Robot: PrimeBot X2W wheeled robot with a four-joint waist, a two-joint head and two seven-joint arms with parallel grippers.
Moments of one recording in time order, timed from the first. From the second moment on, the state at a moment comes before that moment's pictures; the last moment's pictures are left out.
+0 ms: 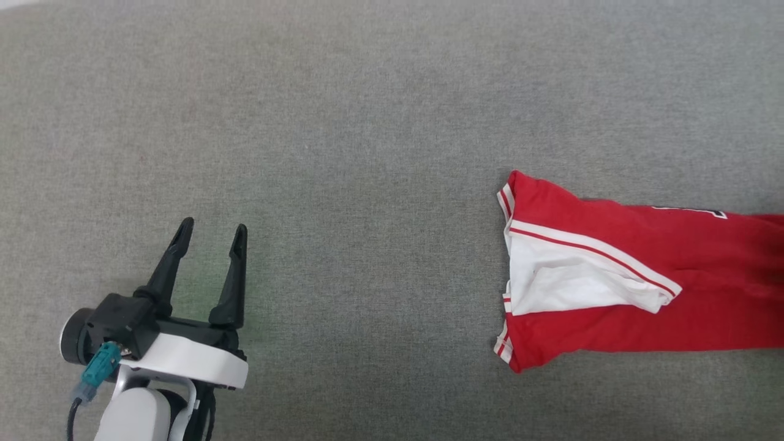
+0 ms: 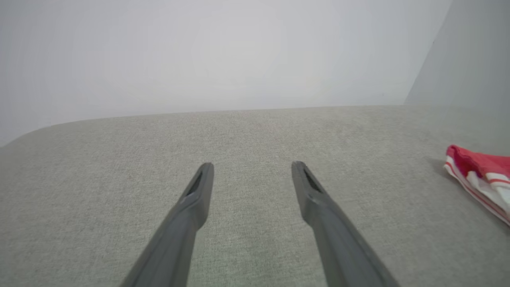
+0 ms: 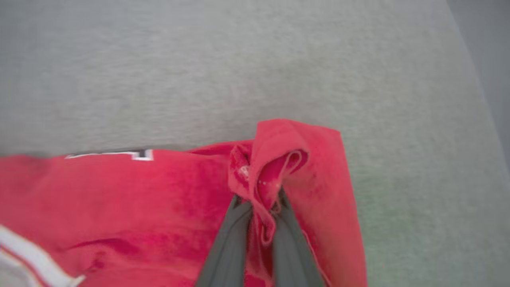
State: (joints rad) left arm -0.16 0.22 -0.11 0.11 -0.26 -0.13 -0.26; right arm -0.30 -0.50 -0.32 0.26 0.53 0.13 0.69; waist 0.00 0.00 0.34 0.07
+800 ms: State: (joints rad) left arm -0.18 0.17 -0.15 0.17 -0.28 -0.13 -0.26; right arm -0.39 -0.41 0.31 -0.04 0.60 0.13 0.79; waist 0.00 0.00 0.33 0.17
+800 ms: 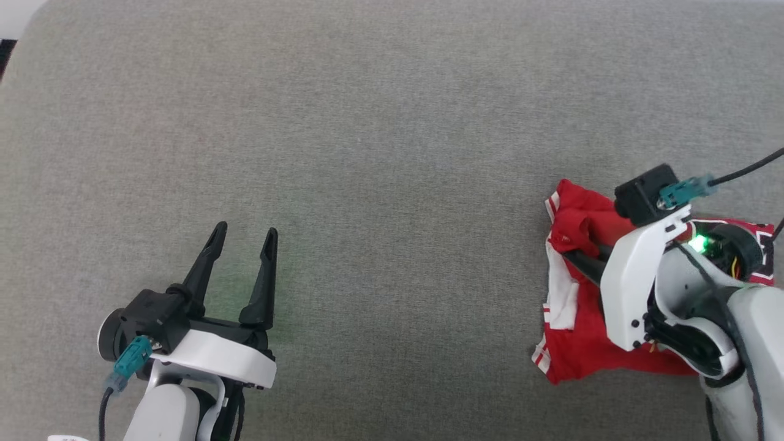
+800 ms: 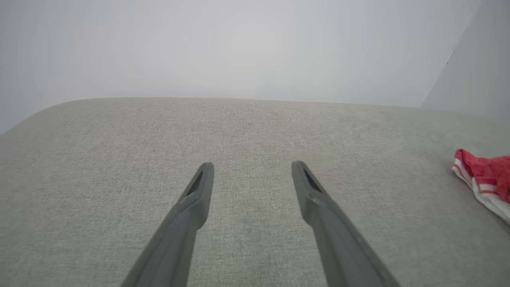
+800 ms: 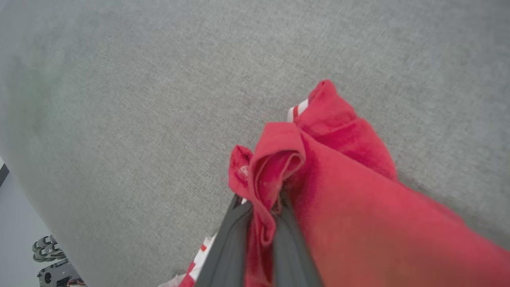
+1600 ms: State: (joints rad) left arm -0.16 0.18 -0.09 0.21 -0.31 -0.13 -0.26; right arm -0.38 -0.46 0.20 0.22 0.61 0.13 0.17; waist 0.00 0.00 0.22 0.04
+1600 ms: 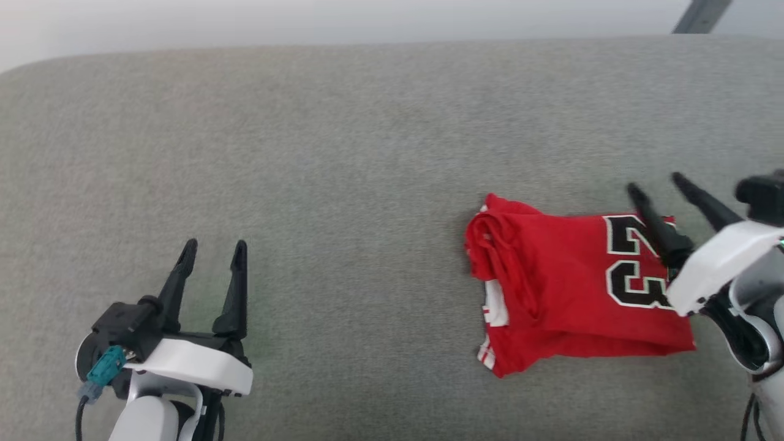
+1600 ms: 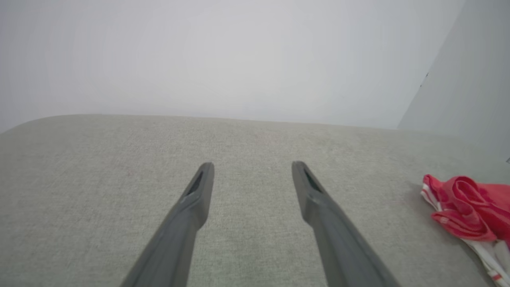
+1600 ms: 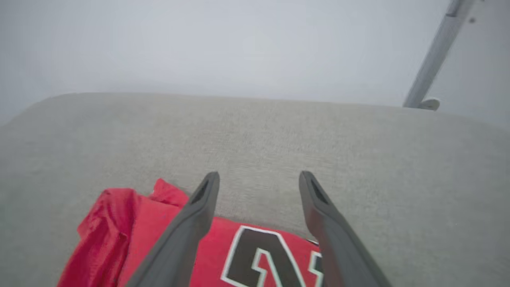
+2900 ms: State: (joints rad) left arm 0.13 0.14 0.03 0.06 -0.31 -0.13 -0.26; right arm -0.06 -0.34 0.00 0.22 0.45 0.13 -0.20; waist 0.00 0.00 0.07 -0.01
